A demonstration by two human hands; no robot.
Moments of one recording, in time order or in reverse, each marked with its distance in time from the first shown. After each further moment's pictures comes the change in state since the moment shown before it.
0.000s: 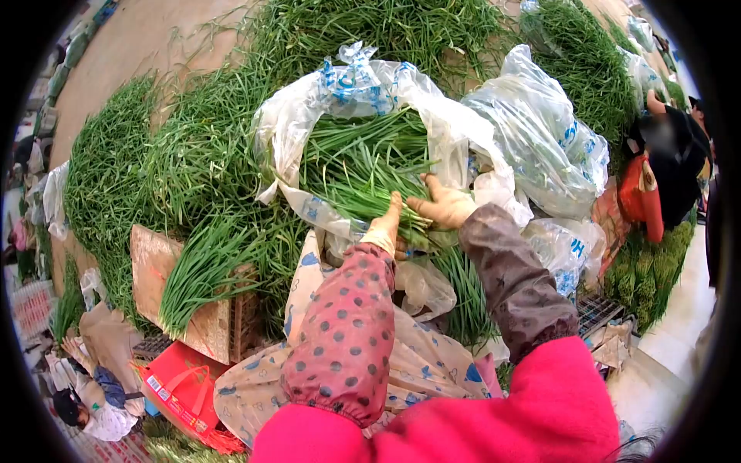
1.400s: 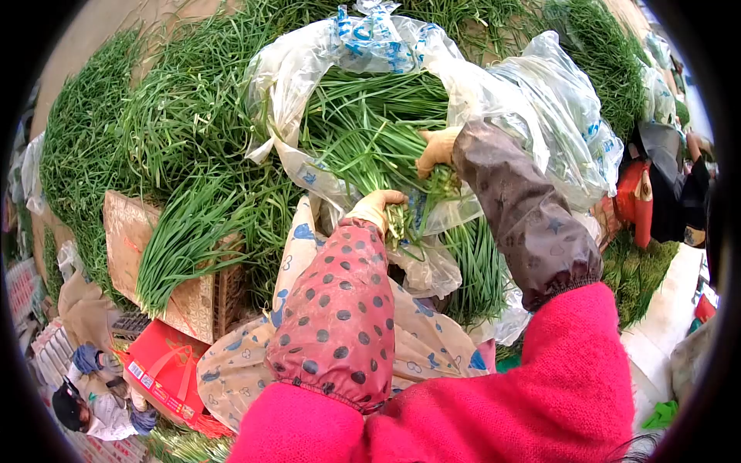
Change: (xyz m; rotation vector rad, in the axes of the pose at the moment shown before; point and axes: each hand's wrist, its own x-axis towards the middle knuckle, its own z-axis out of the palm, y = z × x) left_hand 0.026 -0.013 -0.045 -0.251 -0.165 -0.004; right_hand 0.084 -0.046 -0.017 -0.433 -0.391 0.139
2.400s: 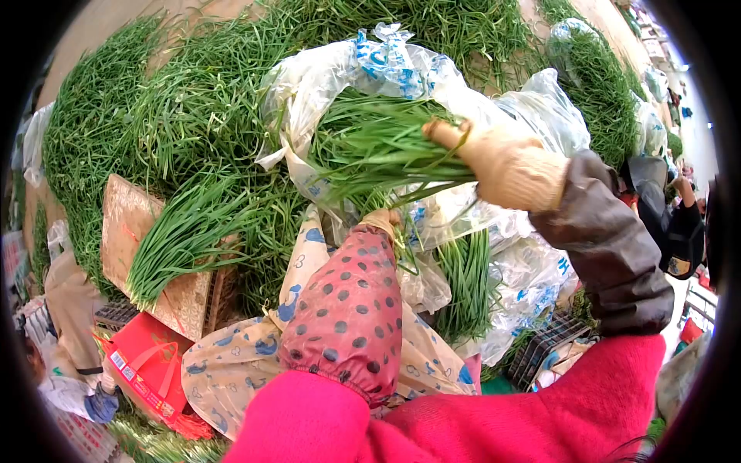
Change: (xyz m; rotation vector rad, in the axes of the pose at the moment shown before) left_hand 0.020 0.015 -0.004 1.365 0.106 0.142; right_hand -0.178 -0.057 -0.055 -0.610 0.479 -0.215
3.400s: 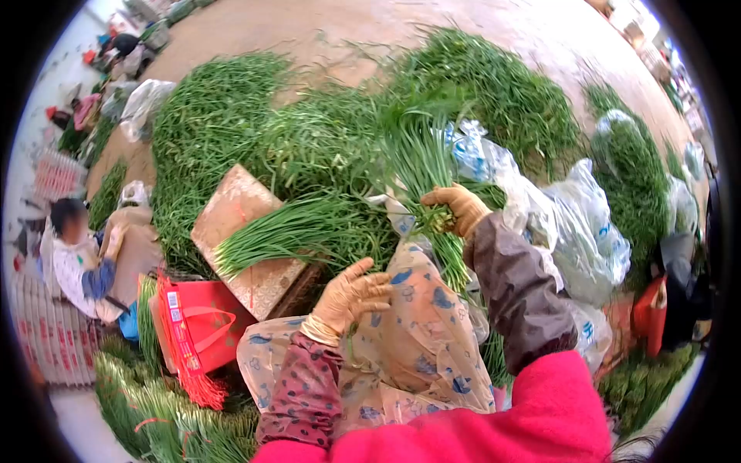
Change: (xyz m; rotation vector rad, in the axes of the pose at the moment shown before) left_hand -0.301 -0.141 0.011 -1.427 0.136 0.773; right_hand 0.047 -0.115 0.020 2.217 -0.029 0.051
